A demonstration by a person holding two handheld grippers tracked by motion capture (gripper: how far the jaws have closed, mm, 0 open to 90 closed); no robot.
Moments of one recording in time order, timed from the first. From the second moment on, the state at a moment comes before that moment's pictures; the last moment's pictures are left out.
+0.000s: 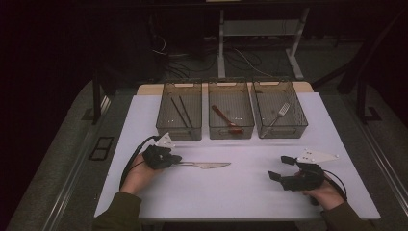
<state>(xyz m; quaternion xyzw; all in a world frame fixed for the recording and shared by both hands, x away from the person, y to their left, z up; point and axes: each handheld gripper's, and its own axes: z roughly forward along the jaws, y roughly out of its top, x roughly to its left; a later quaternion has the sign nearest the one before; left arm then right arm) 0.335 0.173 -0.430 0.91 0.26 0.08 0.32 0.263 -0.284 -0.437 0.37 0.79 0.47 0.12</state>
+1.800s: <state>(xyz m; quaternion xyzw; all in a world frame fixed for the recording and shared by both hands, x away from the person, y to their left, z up) 0.348 0.124 -0.423 0.97 0.14 0.03 0.21 0.265 -0.281 -0.438 0.37 0.80 0.46 0.10</state>
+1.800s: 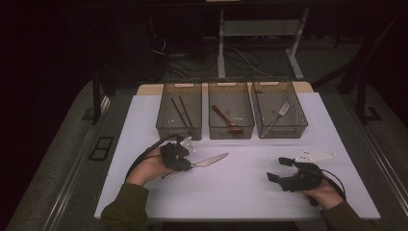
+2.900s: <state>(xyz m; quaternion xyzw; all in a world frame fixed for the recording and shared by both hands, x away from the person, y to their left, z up) 0.323 0.080 -0.384 0.88 0.19 0.08 0.43 0.290 -0.221 -0.382 0.38 0.76 0.53 0.06</state>
